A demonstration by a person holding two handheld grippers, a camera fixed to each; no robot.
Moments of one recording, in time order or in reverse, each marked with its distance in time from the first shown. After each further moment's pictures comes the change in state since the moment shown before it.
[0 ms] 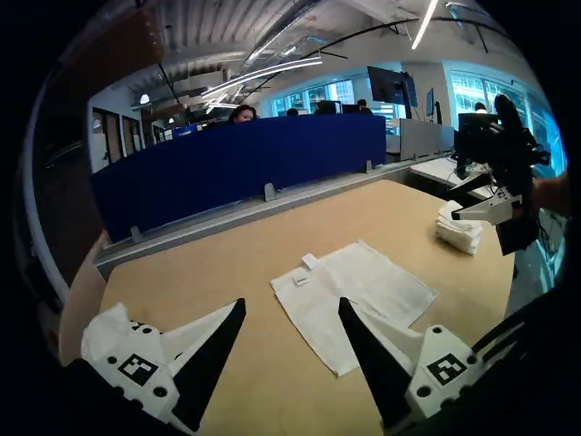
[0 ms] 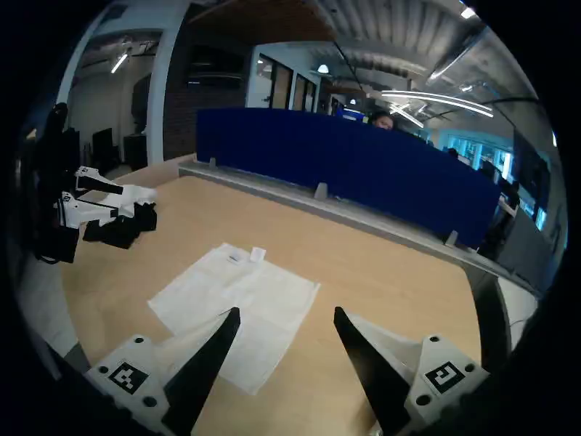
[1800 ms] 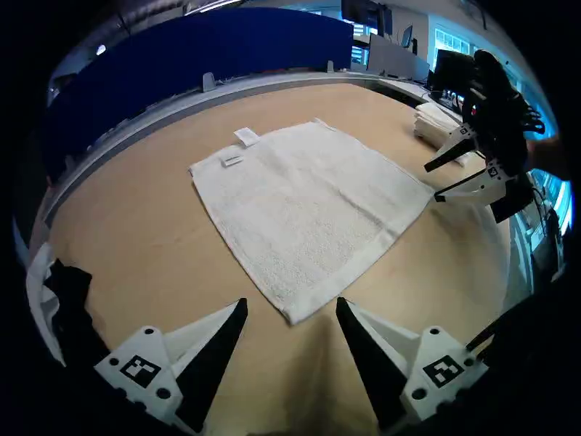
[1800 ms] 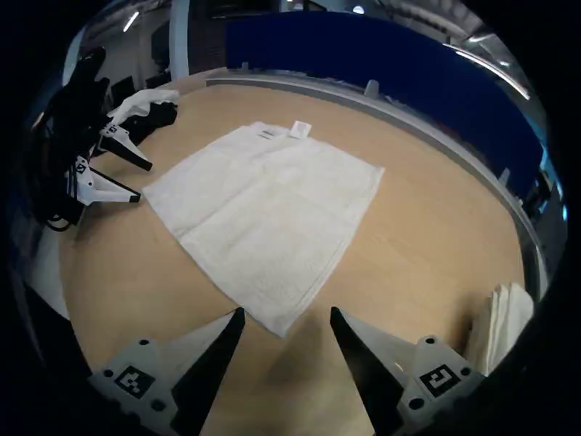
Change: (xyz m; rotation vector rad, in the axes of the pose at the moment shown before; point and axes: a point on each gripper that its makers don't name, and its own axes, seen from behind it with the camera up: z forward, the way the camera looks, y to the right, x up) left arm -0.174 0.079 0.062 -0.217 -0.390 0.030; right arm -0.188 -0.043 0.050 0.156 -0.337 -0.048
